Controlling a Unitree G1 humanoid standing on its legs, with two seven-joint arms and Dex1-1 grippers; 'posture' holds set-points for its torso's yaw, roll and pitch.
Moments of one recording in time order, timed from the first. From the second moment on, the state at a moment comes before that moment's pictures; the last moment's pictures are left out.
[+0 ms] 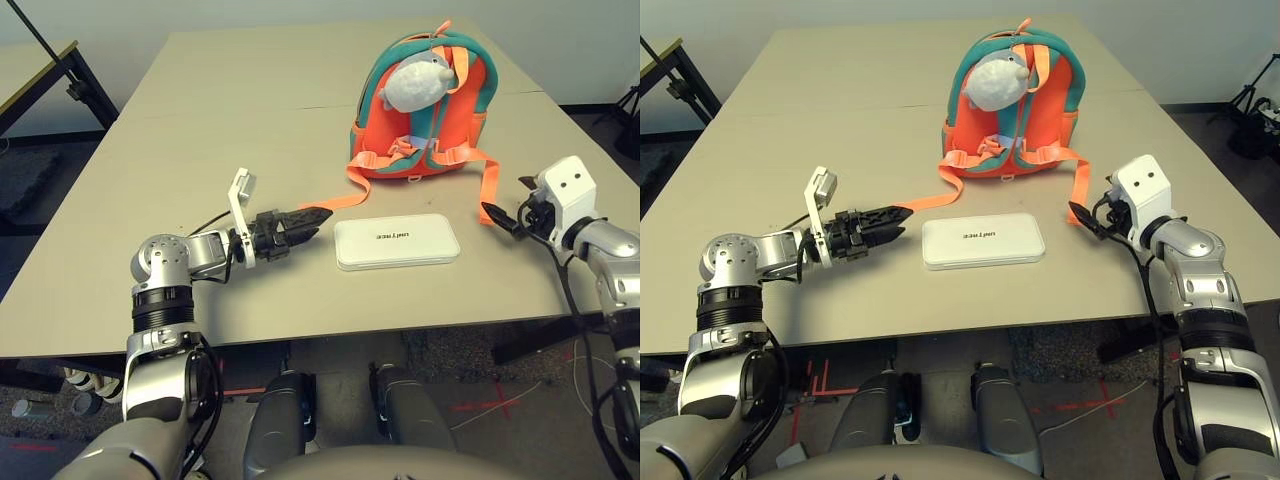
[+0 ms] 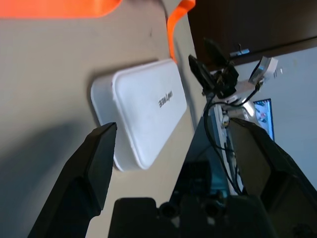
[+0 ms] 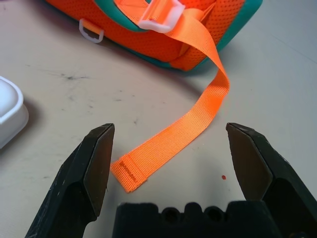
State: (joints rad) left arm -0.58 0.26 0.36 0.33 -0.94 1.45 -0.47; right arm -0.42 -0.68 -0.12 0.51 0.09 -0.02 0.68
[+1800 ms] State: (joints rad) left arm -0.61 0.18 0.34 0.40 -0.82 1.40 -0.44; right arm -0.31 -0.58 0.03 0.19 0.14 0.24 0.92
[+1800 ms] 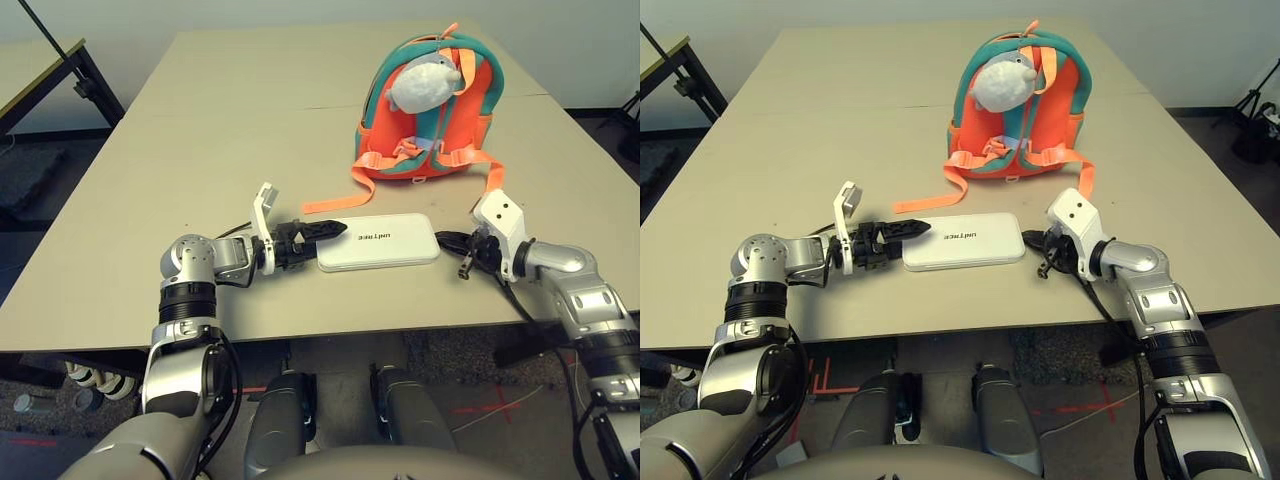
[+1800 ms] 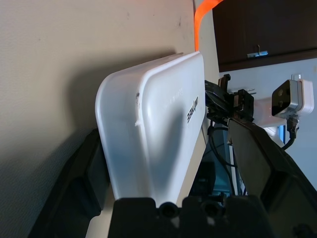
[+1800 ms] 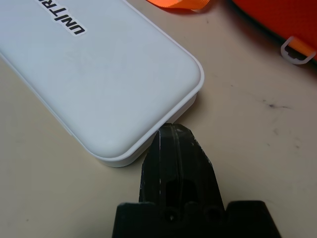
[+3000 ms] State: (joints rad) left arm -0.65 0.17 0.43 0.32 -0.85 1.23 -0.41; right arm -0.35 -0.56 0.03 0.24 0.09 0.21 0.82
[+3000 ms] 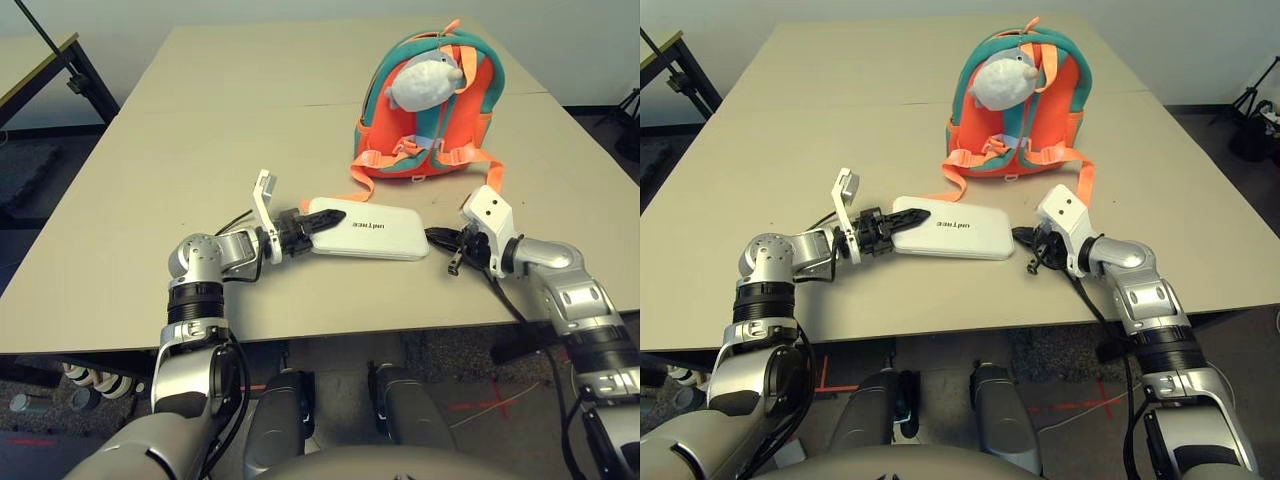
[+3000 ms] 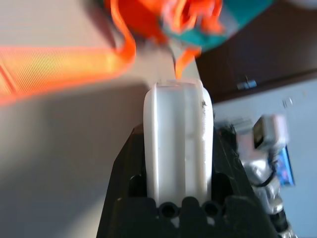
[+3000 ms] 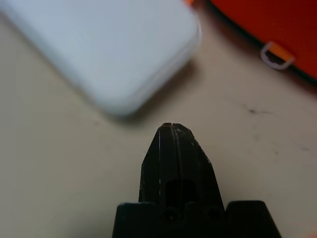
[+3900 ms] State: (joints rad) left arm -0.68 0.46 0.45 0.29 -0.70 0.79 -0.45; right arm -0.59 -0.44 -0.33 0.24 0.50 0.58 0.58
